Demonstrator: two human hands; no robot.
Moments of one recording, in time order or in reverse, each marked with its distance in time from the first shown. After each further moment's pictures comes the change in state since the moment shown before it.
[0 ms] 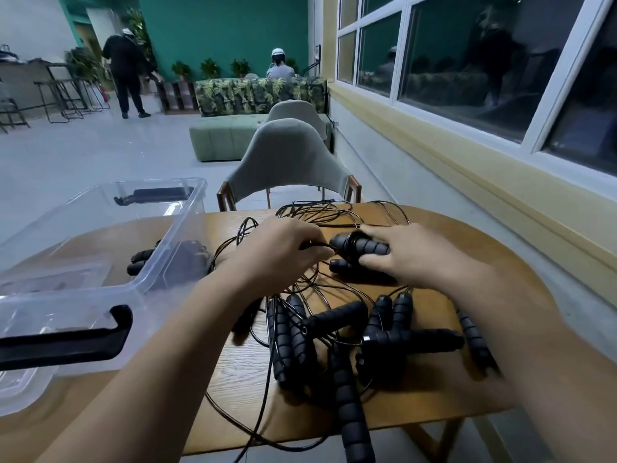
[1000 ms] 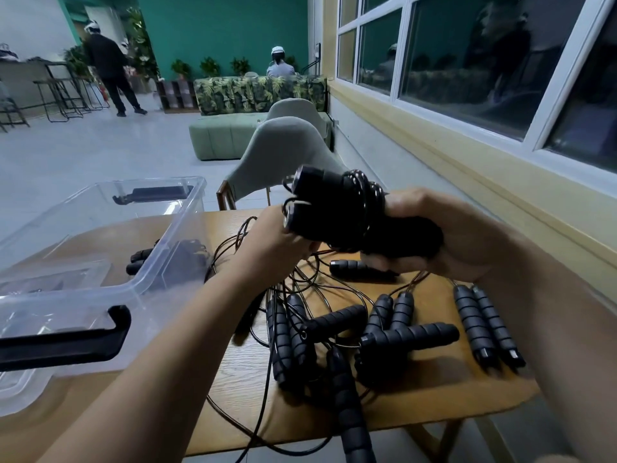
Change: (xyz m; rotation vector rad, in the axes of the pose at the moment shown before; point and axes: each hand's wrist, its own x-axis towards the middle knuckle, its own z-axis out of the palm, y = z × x) left_hand 0.000 0.003 0.004 -0.421 0.135 -0.088; right_hand -0.034 -0.013 -0.054 1.299 -0.560 -0.522
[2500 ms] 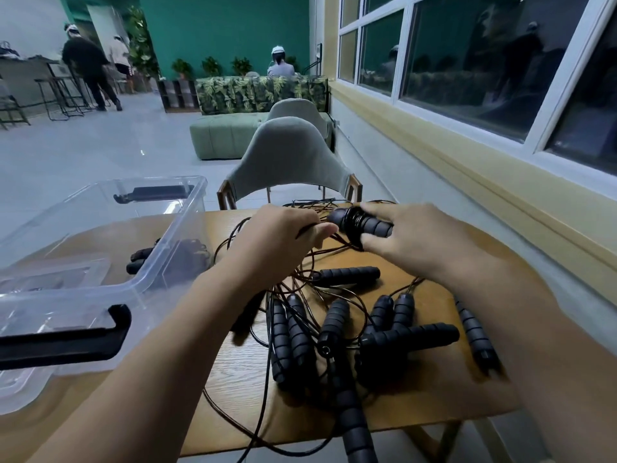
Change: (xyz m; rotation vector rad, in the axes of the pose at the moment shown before) left_hand 0.006 -0.007 -0.008 0.392 0.030 0.157; right_hand 0.021 0.033 -0.007 -1.351 0.718 0.304
